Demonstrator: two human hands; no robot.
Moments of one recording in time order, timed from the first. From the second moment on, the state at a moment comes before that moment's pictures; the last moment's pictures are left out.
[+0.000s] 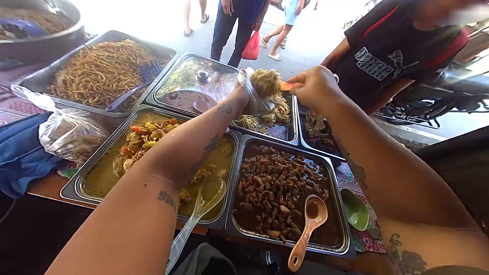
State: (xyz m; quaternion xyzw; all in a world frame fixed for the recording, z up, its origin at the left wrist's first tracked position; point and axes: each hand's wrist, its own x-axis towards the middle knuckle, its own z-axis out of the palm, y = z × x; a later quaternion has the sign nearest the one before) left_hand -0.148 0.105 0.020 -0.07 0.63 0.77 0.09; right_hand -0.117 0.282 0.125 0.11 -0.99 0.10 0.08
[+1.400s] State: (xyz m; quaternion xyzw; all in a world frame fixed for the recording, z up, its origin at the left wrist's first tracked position) left_hand -0.144 0.085 0.044 -0.04 0.57 0.81 0.12; right_hand -0.113 0.344 0.021 0.01 -0.99 -0.06 0.08
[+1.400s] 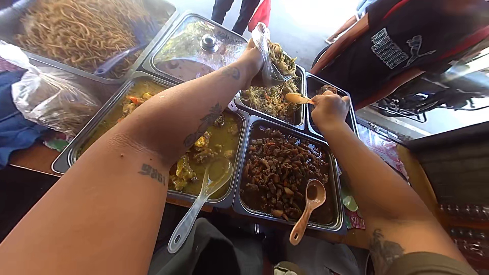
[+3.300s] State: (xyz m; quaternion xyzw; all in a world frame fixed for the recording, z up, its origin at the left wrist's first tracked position) left_hand -0.149 0.116 0.026 0.00 0.55 0.83 0.12; right_hand -0.087 0.291 0.082 0.20 -0.88 -0.06 0.43
